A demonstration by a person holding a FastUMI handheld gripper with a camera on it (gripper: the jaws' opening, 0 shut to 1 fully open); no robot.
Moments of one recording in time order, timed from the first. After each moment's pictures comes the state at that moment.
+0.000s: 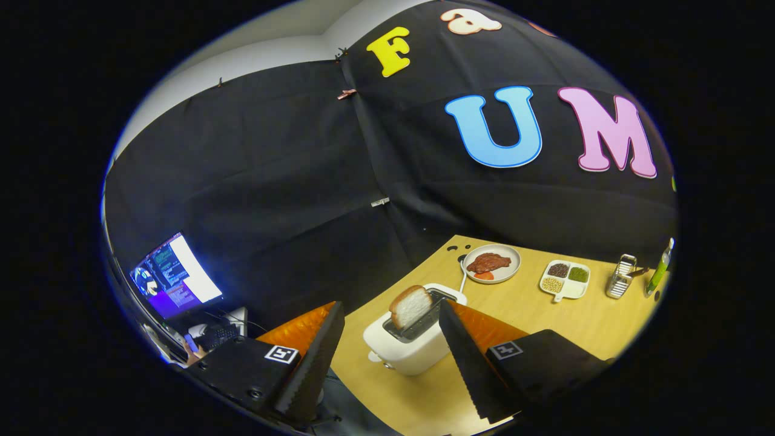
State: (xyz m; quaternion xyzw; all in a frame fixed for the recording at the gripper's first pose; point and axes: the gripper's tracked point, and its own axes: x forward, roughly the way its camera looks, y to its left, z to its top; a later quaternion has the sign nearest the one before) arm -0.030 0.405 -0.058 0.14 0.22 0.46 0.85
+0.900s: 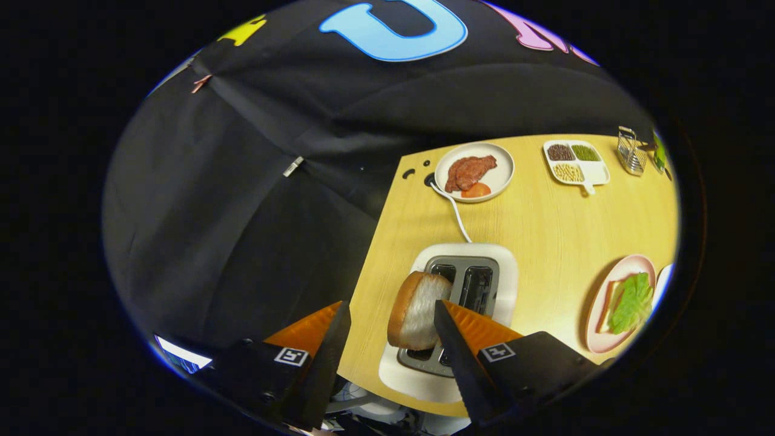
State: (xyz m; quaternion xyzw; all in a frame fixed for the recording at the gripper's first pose) arm 0.061 0.551 -0.195 0.23 0.47 0.27 0.81
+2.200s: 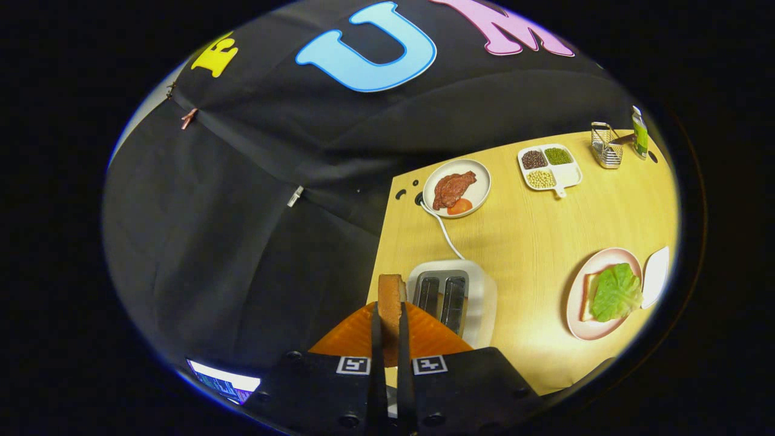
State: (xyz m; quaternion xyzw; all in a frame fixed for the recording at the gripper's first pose) arm 0.061 0.470 -0.092 0.30 0.44 0.26 0.81
